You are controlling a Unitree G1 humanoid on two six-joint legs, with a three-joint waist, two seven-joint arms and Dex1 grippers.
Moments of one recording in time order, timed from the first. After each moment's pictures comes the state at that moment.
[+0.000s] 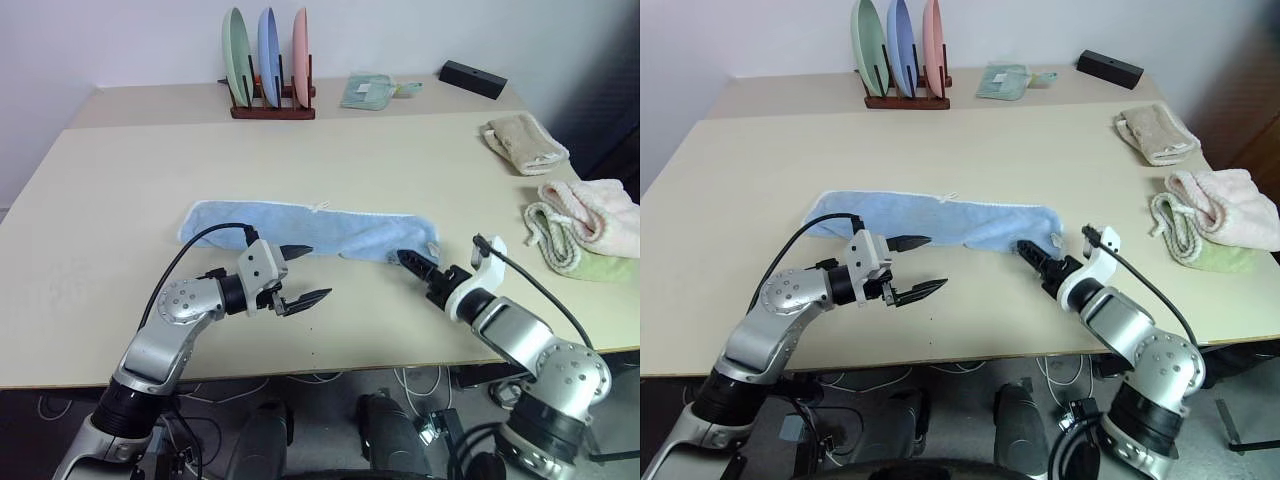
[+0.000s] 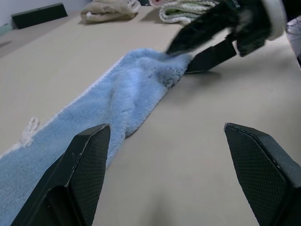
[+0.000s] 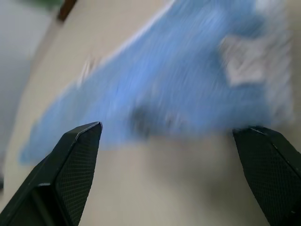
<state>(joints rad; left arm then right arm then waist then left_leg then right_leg) -0.23 0.51 -0.18 -0.28 -0.27 0.21 -0.83 -0.29 -0.06 -0.63 -0.32 1.16 1.23 -0.34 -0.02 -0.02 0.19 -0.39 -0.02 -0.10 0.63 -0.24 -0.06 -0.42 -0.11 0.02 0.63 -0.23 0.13</state>
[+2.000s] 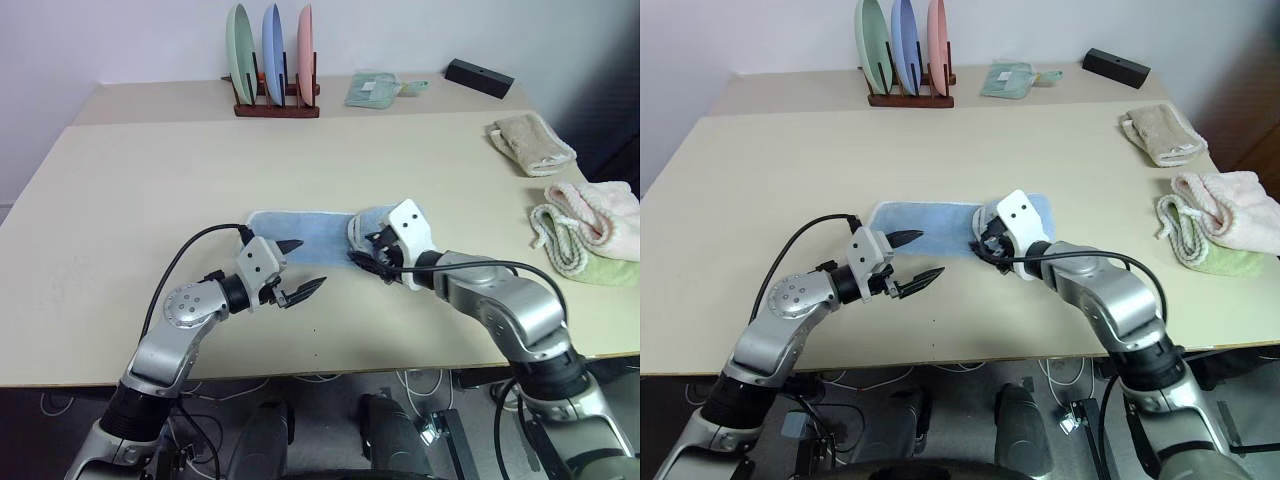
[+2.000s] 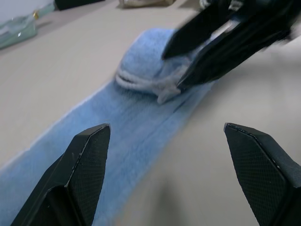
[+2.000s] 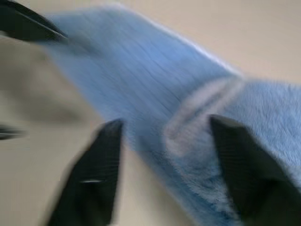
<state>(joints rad) -0.20 0.47 -0.16 -0.25 -0.22 0.22 -0.71 -0.39 -0.58 0.14 -0.45 0.52 0.89 0.44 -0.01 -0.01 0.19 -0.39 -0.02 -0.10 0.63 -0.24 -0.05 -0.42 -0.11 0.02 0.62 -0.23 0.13</state>
